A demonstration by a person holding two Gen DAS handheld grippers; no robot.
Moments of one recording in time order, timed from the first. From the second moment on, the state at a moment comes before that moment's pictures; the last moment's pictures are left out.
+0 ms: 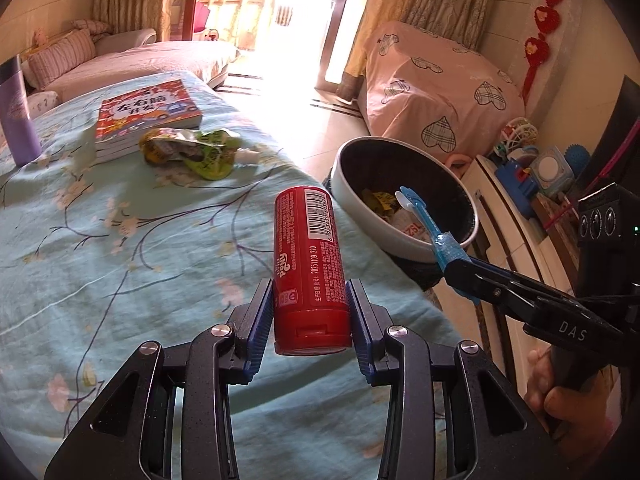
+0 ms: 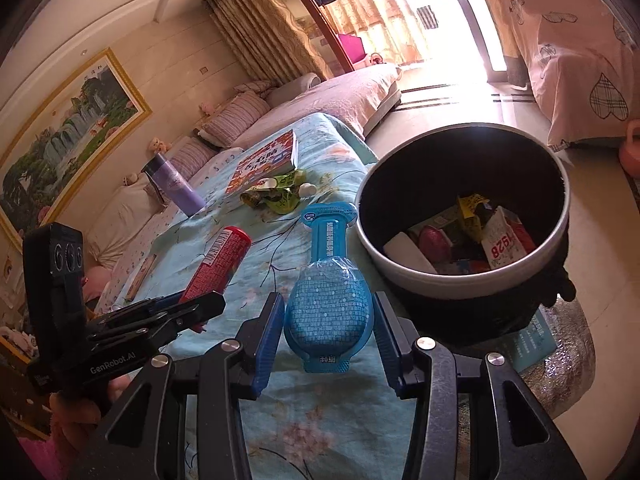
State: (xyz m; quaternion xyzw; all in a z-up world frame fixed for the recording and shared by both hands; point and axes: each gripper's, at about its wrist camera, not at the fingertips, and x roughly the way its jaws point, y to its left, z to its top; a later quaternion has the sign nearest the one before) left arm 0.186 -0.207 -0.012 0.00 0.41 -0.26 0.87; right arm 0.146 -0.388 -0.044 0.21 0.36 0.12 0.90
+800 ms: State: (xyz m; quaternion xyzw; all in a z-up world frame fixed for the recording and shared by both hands) left arm 0.184 -0.281 0.000 0.03 0.40 -0.30 0.86; right arm 0.127 -0.456 -0.037 0.24 0.33 0.07 0.91
